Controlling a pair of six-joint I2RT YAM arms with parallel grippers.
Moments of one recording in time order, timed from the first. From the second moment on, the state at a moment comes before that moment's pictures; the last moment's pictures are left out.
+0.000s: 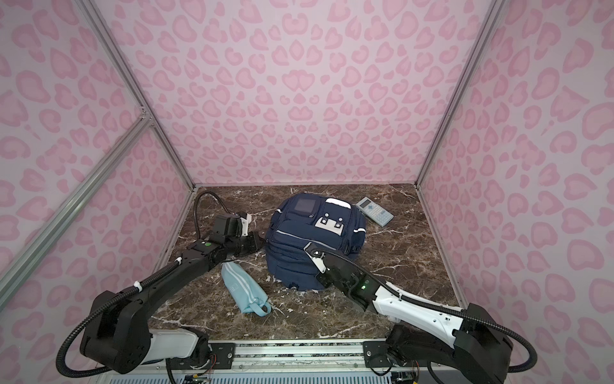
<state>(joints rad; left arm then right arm) -0.33 1.36 0.87 -0.30 0.32 -0.60 0.85 1.11 0.59 -0.03 0.24 -0.13</state>
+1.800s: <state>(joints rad) -0.35 1.29 0.80 -0.25 0.08 -0.56 1.00 1.38 0.90 -0.27 0.23 -0.13</state>
